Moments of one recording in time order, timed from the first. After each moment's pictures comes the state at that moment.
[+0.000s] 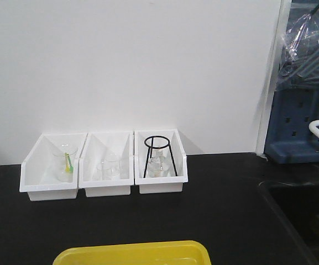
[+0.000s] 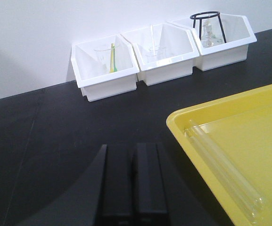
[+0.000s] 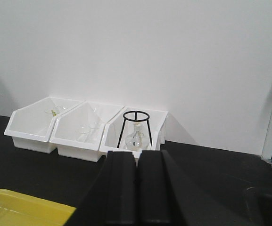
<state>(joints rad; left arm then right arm) -0.08 -0.01 0.03 -0.03 0.21 0.12 0.42 0.60 -0.42 0.37 -0.11 -0.41</state>
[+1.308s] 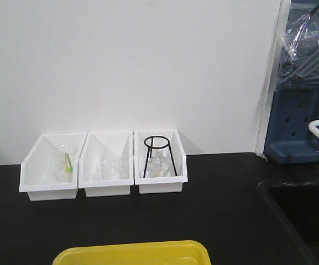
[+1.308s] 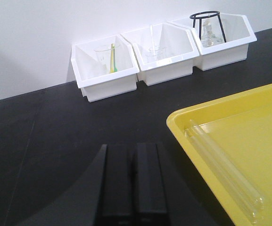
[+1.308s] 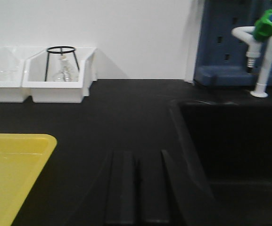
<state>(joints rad) -0.08 -0.01 0.03 -0.03 0.21 0.12 0.10 0.21 0.02 0.06 -0.05 -0.07</state>
